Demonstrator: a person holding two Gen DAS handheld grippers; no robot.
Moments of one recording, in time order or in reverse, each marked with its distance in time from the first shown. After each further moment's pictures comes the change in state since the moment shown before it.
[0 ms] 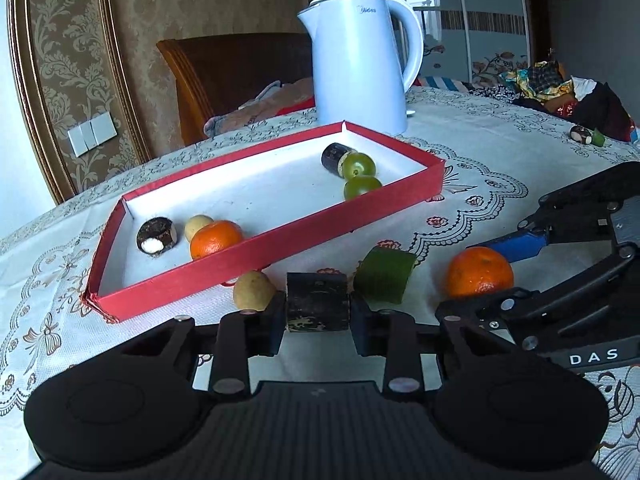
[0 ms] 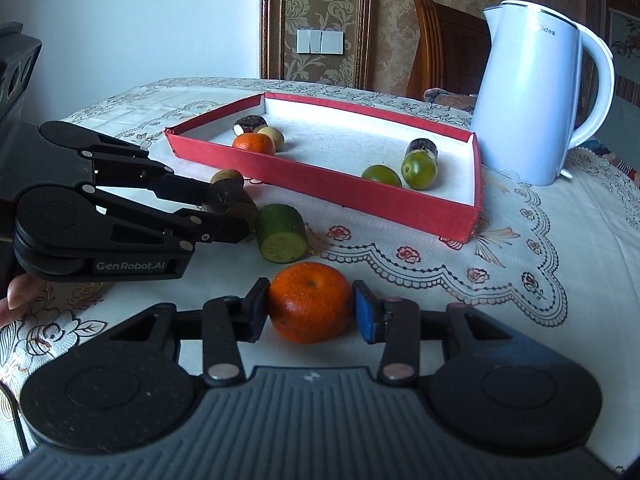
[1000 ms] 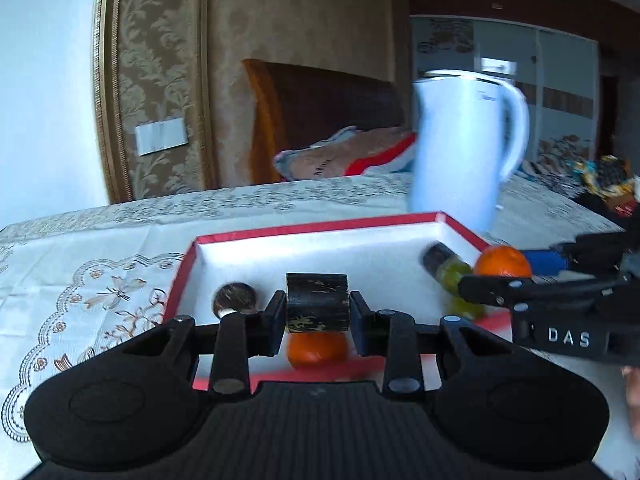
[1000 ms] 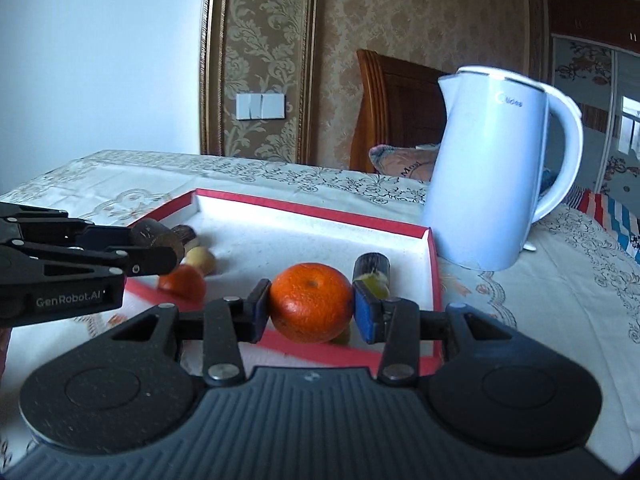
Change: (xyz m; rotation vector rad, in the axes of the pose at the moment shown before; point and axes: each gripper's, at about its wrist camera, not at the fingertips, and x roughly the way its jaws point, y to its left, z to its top) left arm 0.021 0.069 0.049 -0.249 -0.115 0.145; right arm 0.042 -0.023 0.086 0.094 -0.151 -0.170
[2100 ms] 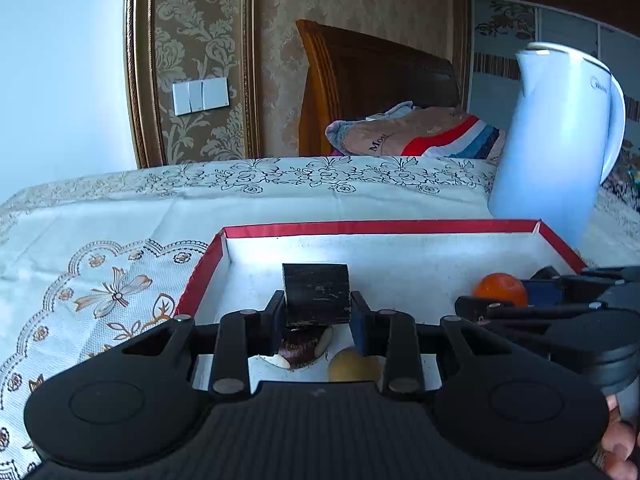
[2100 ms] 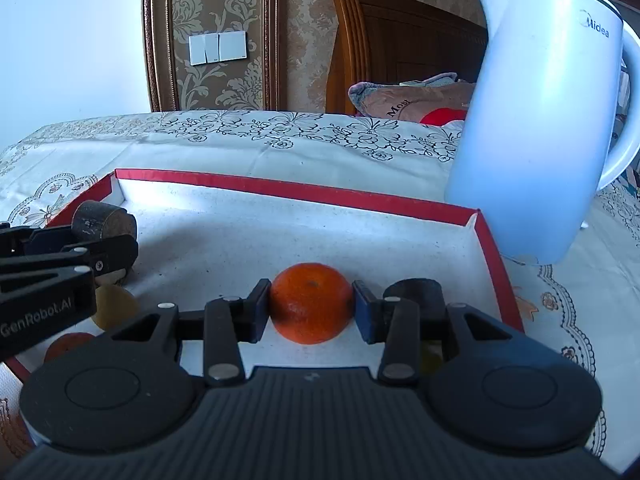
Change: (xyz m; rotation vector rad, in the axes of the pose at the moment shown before) left arm 0.082 0.024 0.015 -0.075 0.086 0.118; right arm 0.129 0.003 0.020 0.064 0.182 -0.059
